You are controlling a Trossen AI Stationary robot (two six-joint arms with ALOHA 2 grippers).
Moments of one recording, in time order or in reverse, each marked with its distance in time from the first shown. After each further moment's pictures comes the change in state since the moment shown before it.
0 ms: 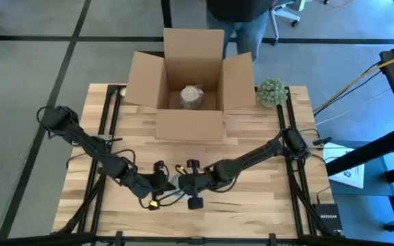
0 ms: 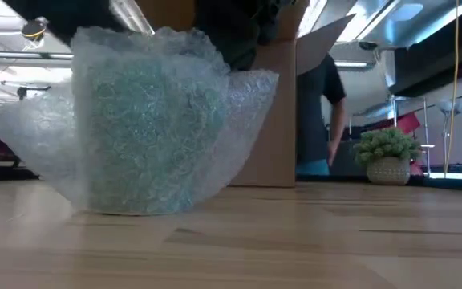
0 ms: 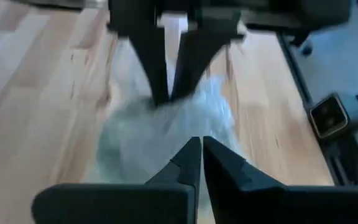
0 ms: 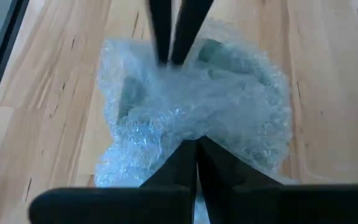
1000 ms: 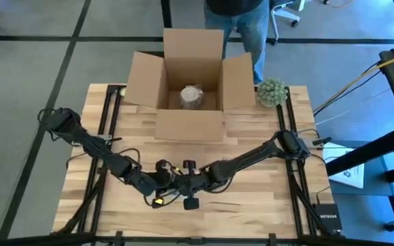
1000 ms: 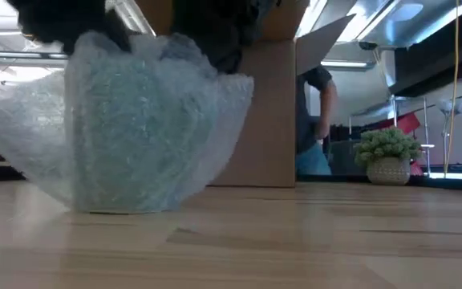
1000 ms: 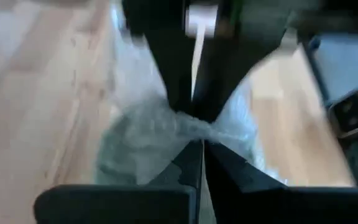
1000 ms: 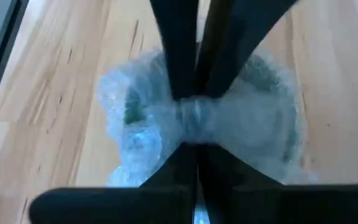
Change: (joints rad) left arm 0.024 -0.005 0.002 -0.033 0.020 -0.032; right arm -0.007 0.071 0.078 -0.025 -0.012 0.002
